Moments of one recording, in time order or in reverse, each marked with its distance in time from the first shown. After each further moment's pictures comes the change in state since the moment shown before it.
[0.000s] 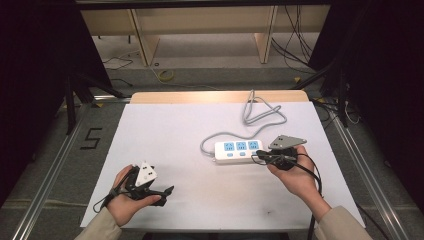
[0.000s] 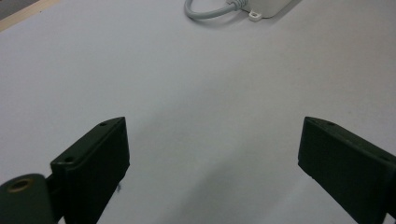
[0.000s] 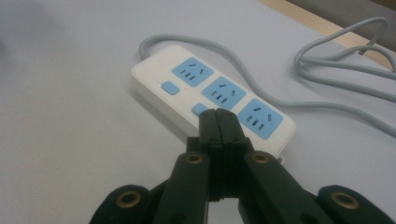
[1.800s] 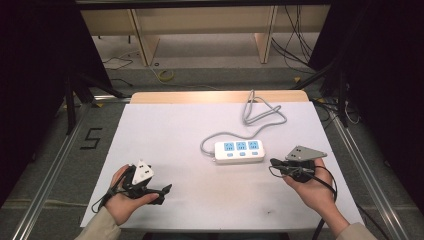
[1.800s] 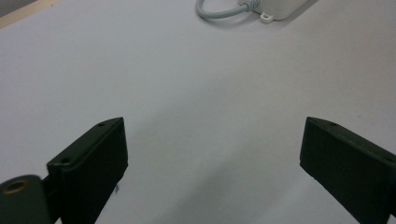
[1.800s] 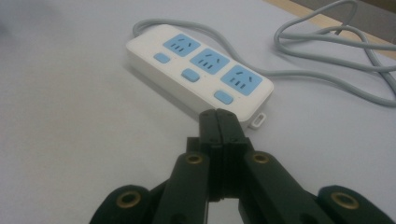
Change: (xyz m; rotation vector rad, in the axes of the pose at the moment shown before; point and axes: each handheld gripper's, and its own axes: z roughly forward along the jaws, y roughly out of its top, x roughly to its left) left arm 0.006 -0.002 -0.002 -0.010 0.018 -0.045; right arm -0.004 -0.034 -0.034 -0.021 -0.032 0.027
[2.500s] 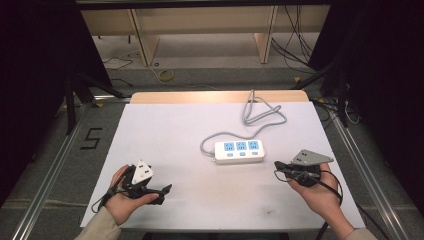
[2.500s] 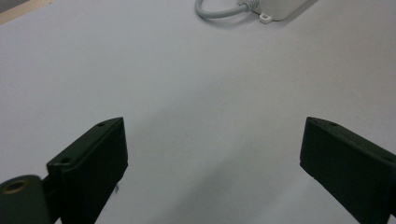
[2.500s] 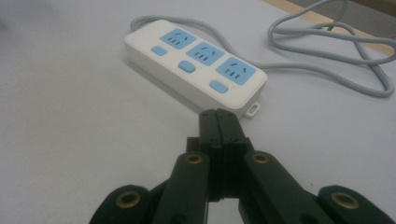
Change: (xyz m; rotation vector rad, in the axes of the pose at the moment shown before) left arm 0.000 0.000 0.000 0.006 -0.006 -0.007; right arm -0.001 -0.011 -0.010 -0.010 -0.012 0.006
